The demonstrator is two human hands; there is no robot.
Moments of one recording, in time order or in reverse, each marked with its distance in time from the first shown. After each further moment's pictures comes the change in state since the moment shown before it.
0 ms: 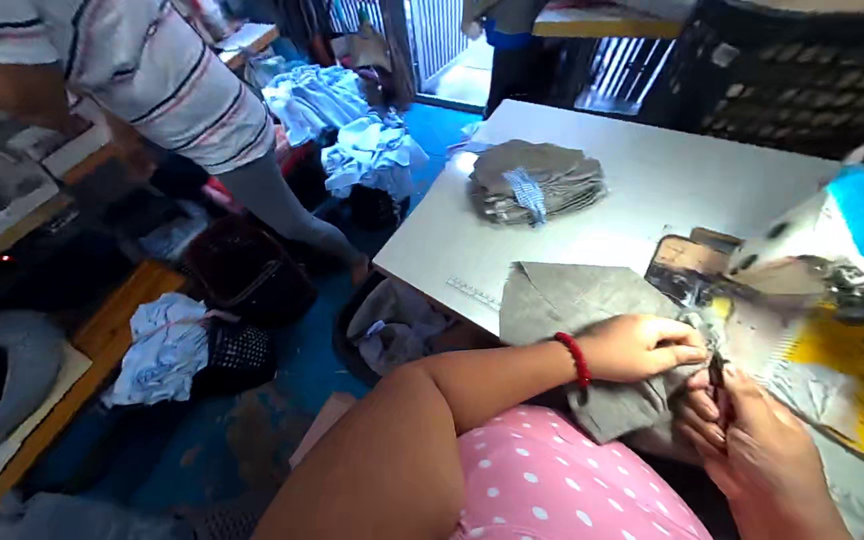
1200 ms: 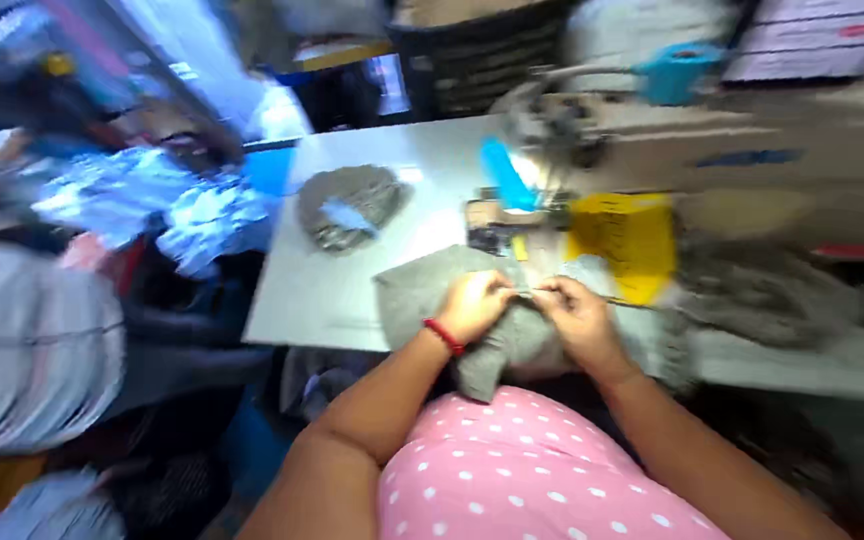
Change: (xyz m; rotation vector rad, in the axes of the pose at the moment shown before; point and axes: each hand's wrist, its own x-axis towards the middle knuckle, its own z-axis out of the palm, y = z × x) left_hand 0.016 0.005 0.005 0.277 -0.079 -0.213; right_hand 0.018 0.016 -0.037 -0.551 0.255 -0.543
